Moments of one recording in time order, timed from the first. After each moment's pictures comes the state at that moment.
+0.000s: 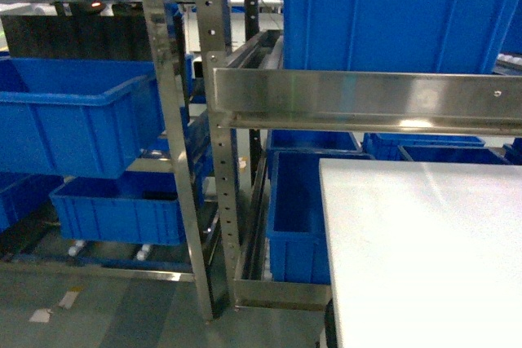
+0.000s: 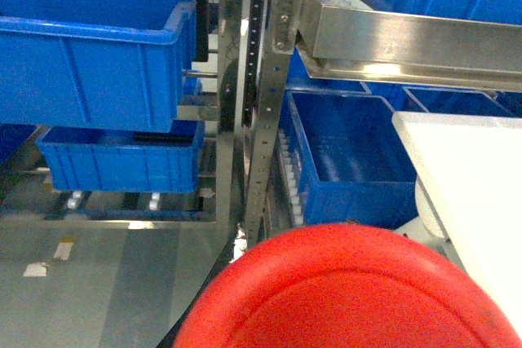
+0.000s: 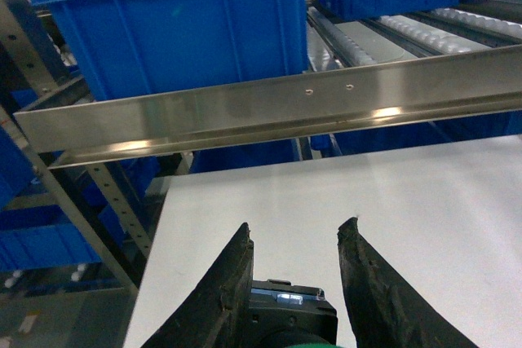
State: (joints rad) left arm -0.11 0.68 0.20 0.20 0.00 -0.12; right arm -0.28 0.66 0.29 0.20 -0.24 0.14
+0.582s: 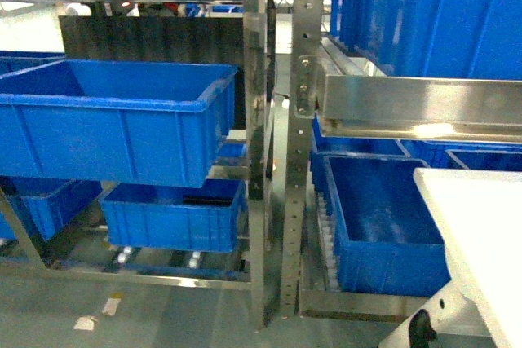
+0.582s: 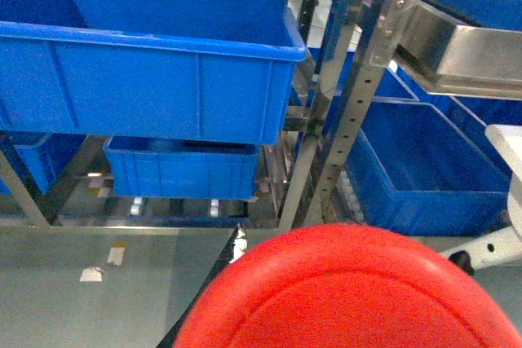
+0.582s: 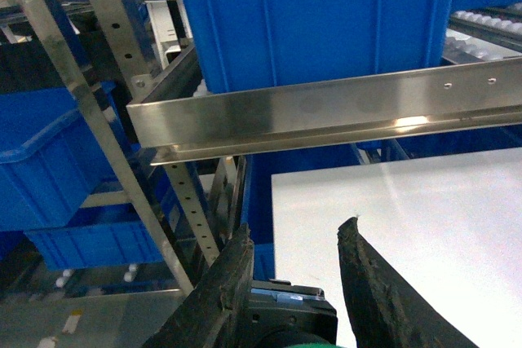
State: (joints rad) left arm -0.11 0.68 0.20 0.20 0.00 -0.12; right arm -0.28 0.66 0.29 0.21 -0.25 0.14
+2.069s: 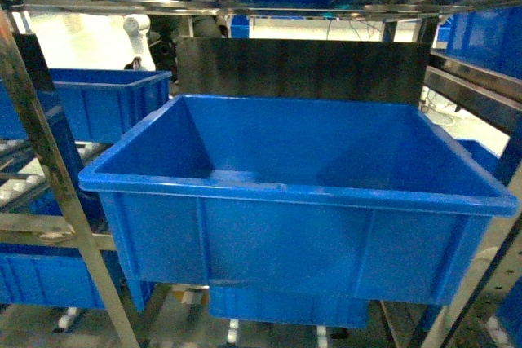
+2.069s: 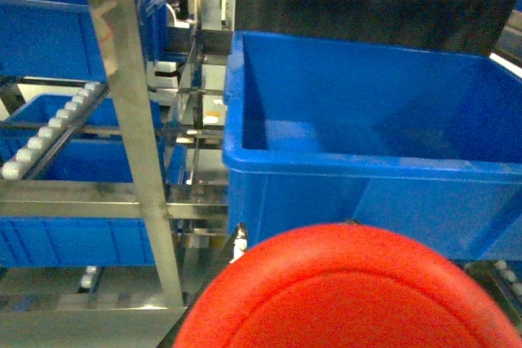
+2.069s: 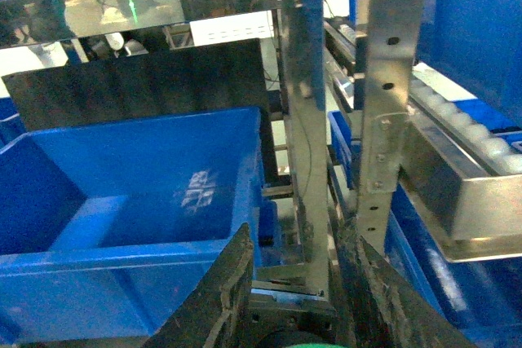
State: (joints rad) left arm -0.11 0.68 0.20 0.20 0.00 -0.12; right arm -0.28 0.66 0.29 0.21 -0.25 0.14
